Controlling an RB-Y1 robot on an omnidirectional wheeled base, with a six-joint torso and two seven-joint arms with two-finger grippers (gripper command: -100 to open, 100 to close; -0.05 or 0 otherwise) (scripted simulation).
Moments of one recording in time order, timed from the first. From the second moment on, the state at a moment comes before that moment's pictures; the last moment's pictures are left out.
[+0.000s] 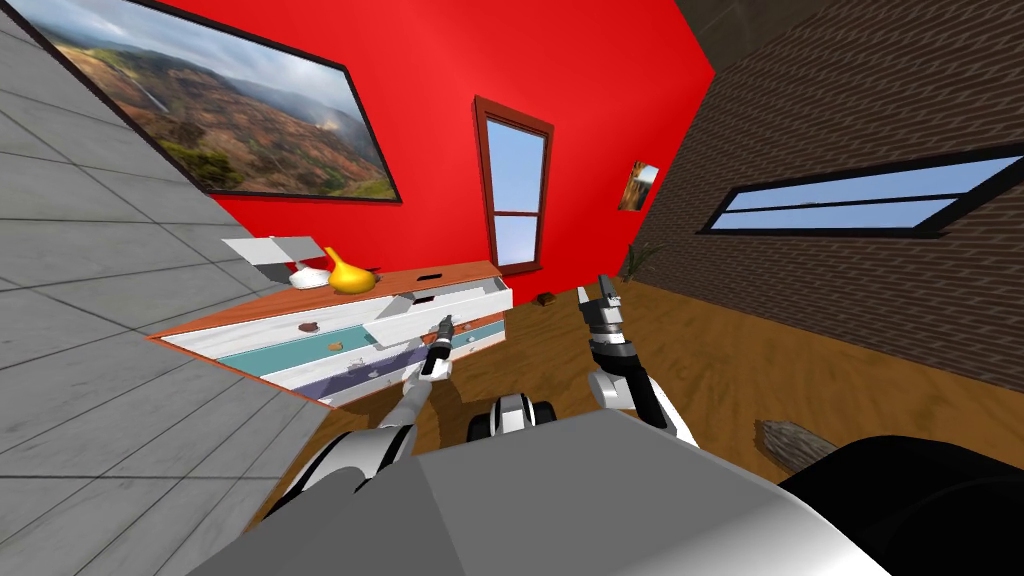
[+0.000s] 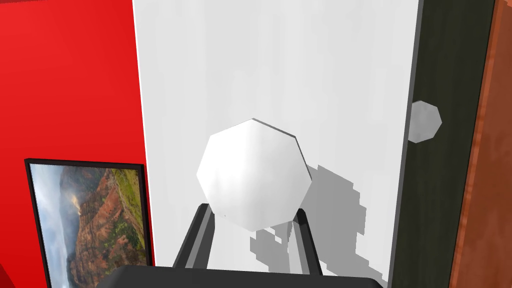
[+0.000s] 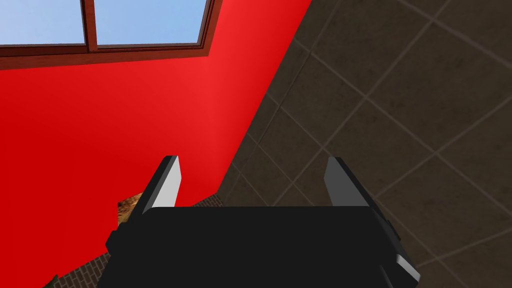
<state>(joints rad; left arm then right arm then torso) -0.44 0.25 0.02 -0.63 0.16 -0.64 0.02 0.47 -0.04 -0.04 -2.34 0.06 -0.43 -0.11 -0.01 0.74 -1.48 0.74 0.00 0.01</state>
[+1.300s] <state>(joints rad) -0.51 0.31 0.11 -0.53 0.26 -0.62 -0.06 0.47 -0.04 -0.04 -2.34 0.06 -0.43 -0.11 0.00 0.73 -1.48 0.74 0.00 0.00</state>
